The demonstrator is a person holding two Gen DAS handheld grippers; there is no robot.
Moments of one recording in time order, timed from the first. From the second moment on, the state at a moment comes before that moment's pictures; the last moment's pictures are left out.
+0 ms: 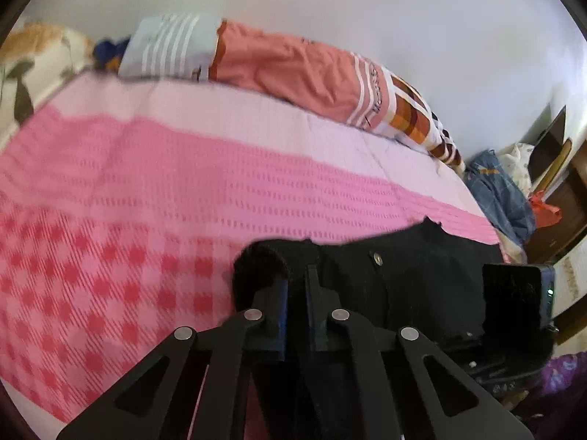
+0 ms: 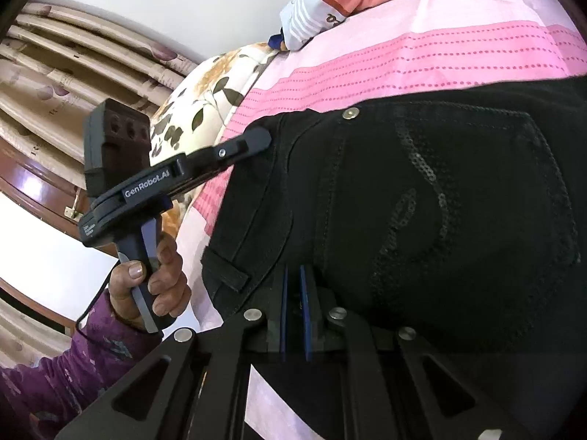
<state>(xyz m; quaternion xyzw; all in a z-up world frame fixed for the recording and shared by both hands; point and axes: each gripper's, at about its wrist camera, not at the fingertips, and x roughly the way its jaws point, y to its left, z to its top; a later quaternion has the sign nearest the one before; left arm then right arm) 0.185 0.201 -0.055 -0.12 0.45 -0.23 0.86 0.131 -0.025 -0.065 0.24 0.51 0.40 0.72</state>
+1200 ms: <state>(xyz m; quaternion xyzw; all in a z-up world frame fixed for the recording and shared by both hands) 0.099 0.157 -0.072 -0.11 0.46 -0.13 0.87 -0.031 -0.472 -0.048 0.45 0.42 0.06 0.79</state>
